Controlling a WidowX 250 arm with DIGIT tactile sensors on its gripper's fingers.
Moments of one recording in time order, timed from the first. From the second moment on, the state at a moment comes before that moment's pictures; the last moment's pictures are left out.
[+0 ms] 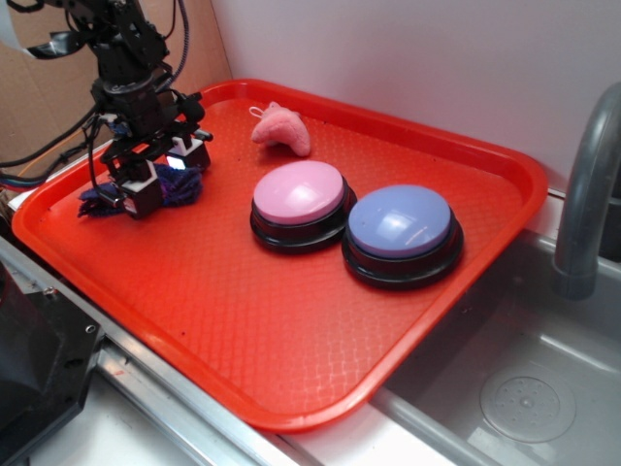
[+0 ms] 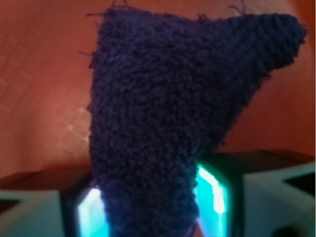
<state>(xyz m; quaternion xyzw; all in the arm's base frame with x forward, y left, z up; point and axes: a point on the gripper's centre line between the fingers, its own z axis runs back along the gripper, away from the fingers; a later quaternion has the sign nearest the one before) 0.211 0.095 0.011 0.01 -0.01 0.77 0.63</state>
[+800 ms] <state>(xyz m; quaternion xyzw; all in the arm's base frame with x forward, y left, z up) 0.211 0.093 0.037 0.04 -0.03 0.63 0.77</state>
